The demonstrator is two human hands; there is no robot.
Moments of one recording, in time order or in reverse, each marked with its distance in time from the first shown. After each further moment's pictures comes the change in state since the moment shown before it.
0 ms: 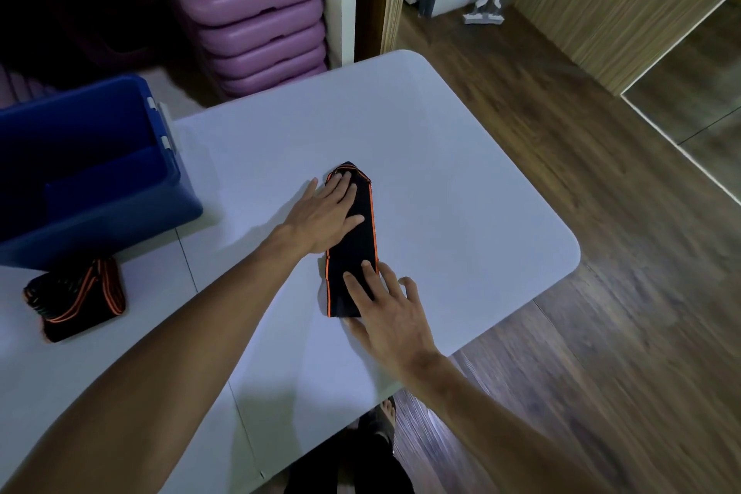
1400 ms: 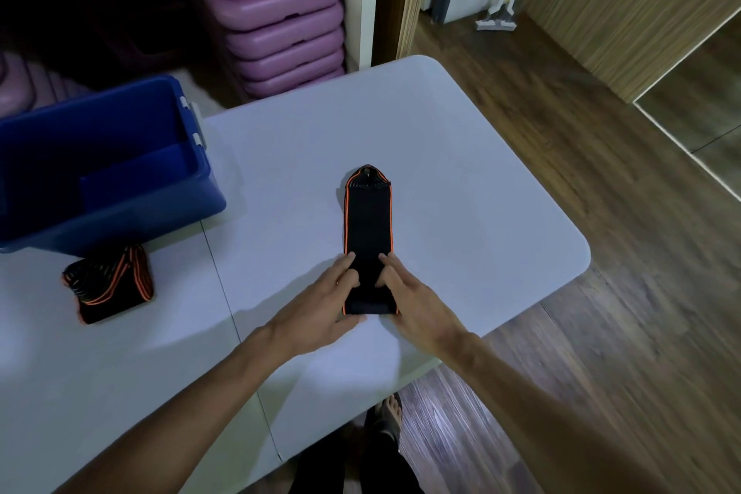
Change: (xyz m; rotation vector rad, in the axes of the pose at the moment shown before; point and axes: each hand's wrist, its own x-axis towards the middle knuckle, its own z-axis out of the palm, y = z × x) left_hand -0.129 0.035 0.053 -0.482 0.179 0.157; right_hand 0.005 0.032 -0.001 0.514 -0.103 -0.111
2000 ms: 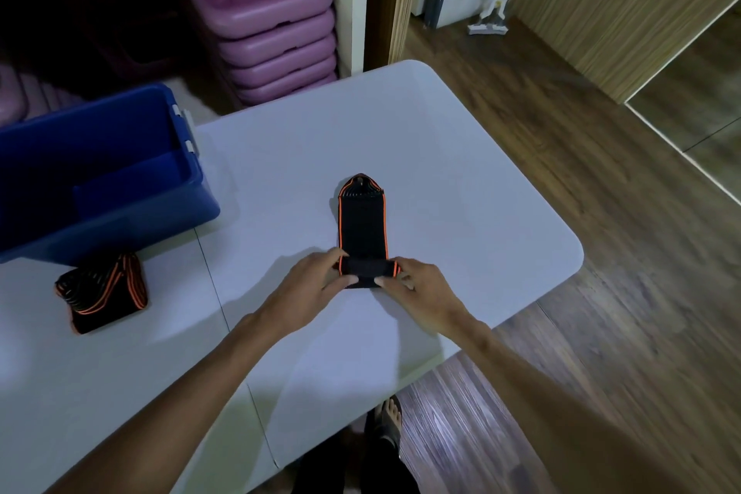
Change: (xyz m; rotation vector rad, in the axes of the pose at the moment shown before) left_hand 0.020 0.004 -0.030 -0.293 0.120 -0.159; right_hand 0.010 0.005 -0.027 0.484 0.047 0.296
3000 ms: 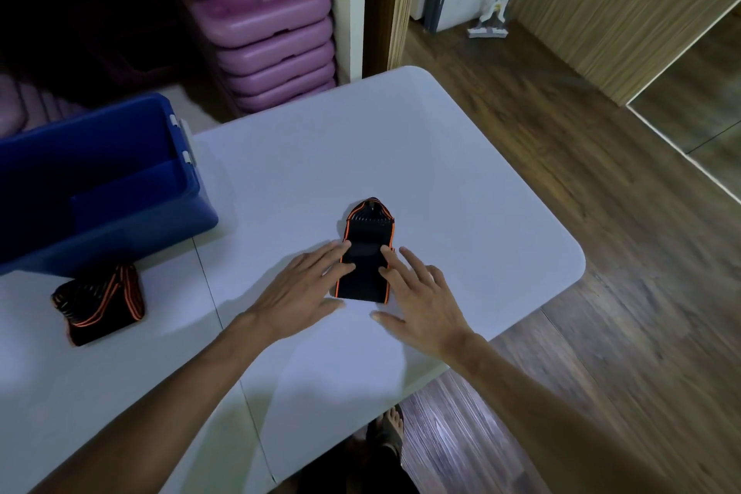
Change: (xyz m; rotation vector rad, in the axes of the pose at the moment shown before) left_hand 0.008 -0.029 -0.003 0.546 -0.119 0.239; right_hand -0.002 0.016 0.009 -0.856 0.098 -0.308
